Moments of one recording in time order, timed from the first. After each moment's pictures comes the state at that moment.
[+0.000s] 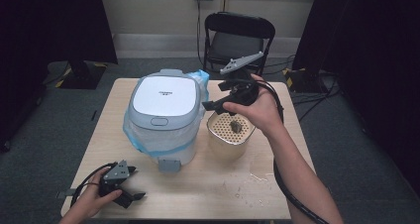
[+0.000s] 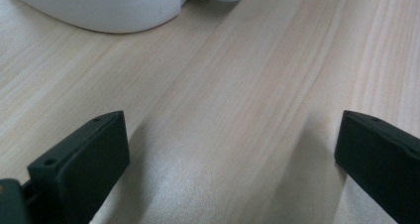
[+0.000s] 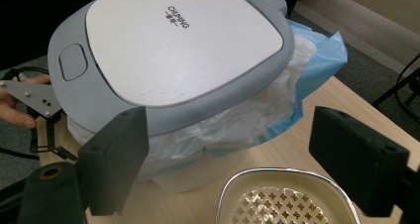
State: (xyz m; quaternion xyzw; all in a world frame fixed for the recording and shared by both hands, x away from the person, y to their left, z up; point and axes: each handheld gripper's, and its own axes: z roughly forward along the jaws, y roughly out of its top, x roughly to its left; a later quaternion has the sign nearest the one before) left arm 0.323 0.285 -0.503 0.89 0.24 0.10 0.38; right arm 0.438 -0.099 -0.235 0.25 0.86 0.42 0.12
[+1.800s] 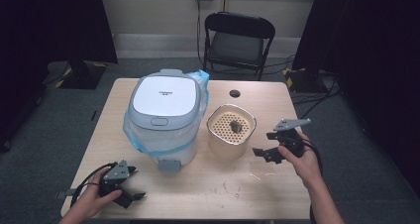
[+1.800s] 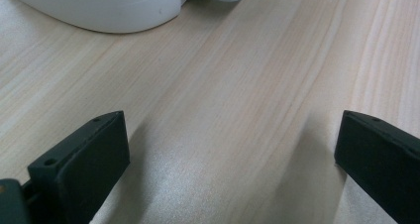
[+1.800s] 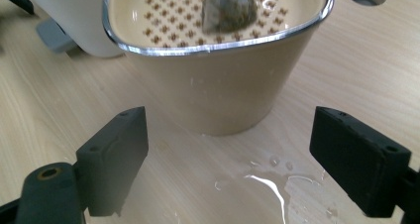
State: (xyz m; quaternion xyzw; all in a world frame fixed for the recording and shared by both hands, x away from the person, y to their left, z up) left arm 0.323 0.285 -0.504 0.89 0.24 0.10 0.38; right arm 0.396 -0.245 -0.393 0.35 0.85 0.39 0.12
